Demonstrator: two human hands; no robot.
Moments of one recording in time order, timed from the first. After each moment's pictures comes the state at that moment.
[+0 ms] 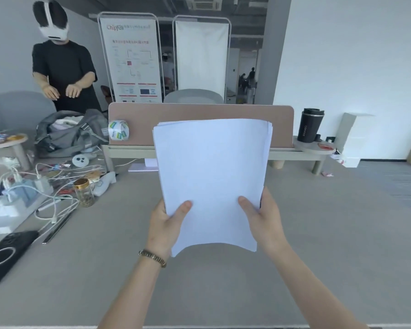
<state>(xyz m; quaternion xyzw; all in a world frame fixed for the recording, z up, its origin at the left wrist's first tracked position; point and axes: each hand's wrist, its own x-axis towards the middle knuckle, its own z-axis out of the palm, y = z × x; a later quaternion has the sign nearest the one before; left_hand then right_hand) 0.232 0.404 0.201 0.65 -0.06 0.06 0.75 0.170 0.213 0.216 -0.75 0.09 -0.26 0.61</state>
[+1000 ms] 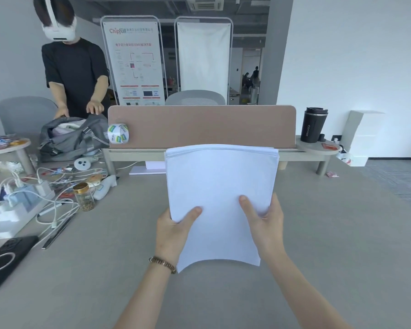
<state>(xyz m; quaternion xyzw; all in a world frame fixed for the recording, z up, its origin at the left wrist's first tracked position) 0.235 0.381 0.190 0.63 -0.06 0.05 0.77 0.183 0.206 0.201 -0.64 0.11 -0.31 0.69</state>
